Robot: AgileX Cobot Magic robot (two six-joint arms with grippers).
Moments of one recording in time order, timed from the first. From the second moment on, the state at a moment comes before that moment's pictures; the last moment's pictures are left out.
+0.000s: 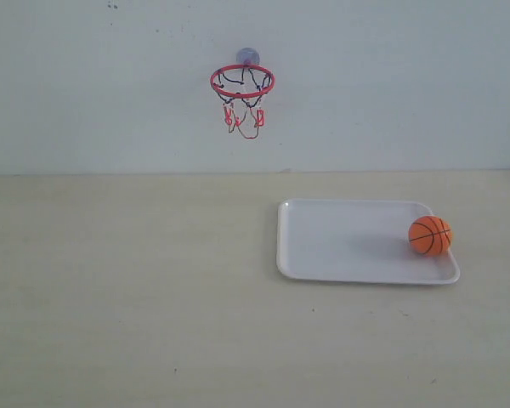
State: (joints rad) left arm -0.01 0.00 0.00 0.02 0.31 -0.37; right arm 0.14 0.73 -0.45 0.25 0.46 0.14
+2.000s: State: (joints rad) left arm -0.01 0.00 0.00 0.02 0.31 -0.37; right arm 0.12 2.23 -1.71 -0.02 0.88 0.08
